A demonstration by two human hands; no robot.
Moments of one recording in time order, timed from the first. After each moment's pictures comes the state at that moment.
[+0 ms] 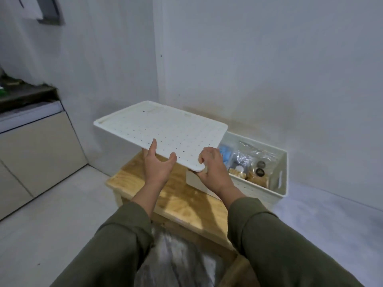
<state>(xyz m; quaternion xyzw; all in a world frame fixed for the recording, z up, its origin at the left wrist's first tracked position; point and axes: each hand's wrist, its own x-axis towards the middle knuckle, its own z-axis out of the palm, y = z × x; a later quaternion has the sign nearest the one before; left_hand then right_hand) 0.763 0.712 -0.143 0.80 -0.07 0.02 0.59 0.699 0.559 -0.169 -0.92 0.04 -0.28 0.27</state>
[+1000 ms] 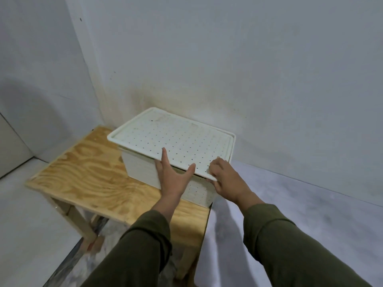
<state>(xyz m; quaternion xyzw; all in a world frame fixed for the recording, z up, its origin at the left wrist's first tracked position) 0.665 0.491 -0.219 0.81 -0.10 -0.10 0.57 0.574 0.343 -0.223 -0.98 0.04 -0.15 0.11</state>
